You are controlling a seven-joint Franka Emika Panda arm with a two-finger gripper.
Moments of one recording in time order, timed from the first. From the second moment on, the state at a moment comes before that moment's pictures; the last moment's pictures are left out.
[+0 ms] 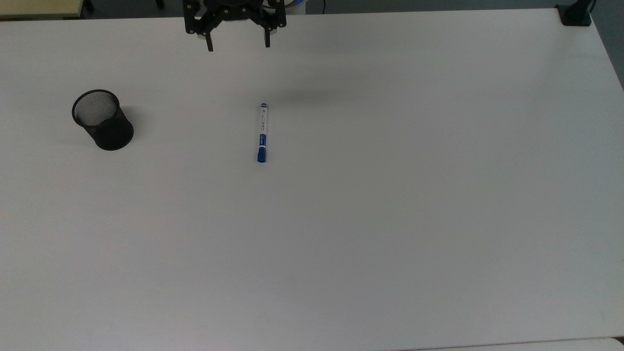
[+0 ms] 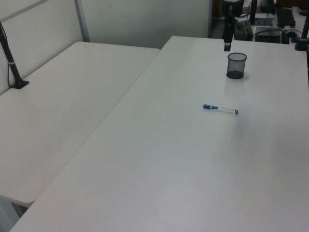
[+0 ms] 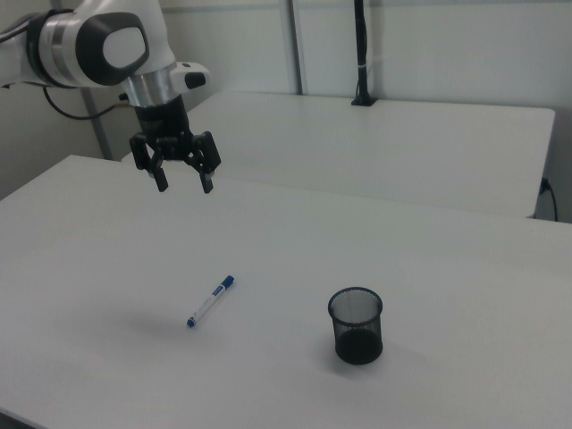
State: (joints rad) arm 0.03 0.00 -0.01 -1.72 -0.07 1.74 -0.17
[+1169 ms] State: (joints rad) arm 0.02 0.21 -0.01 -2.04 -0.13 2.35 0.11
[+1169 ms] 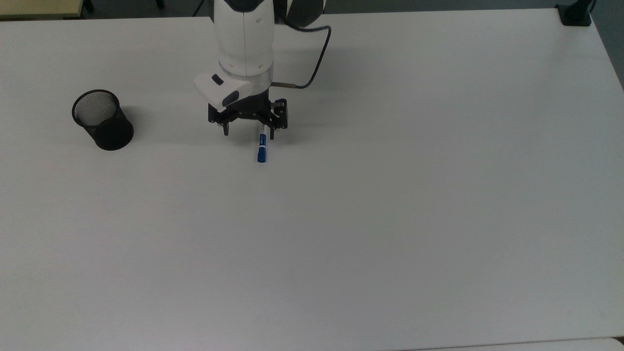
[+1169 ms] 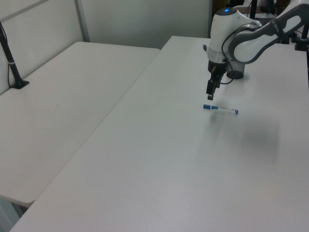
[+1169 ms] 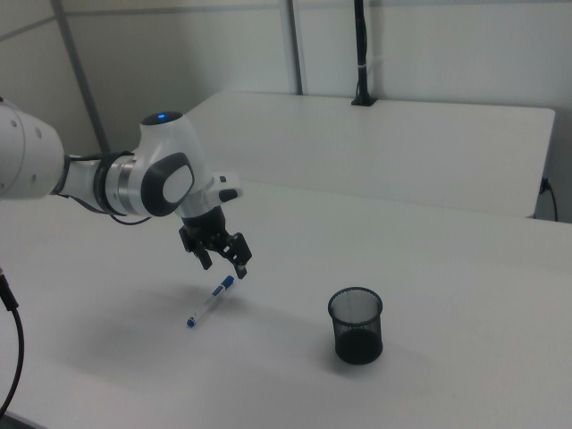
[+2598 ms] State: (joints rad) arm 0.00 0.24 -0.01 -1.98 -0.13 2.46 0.22
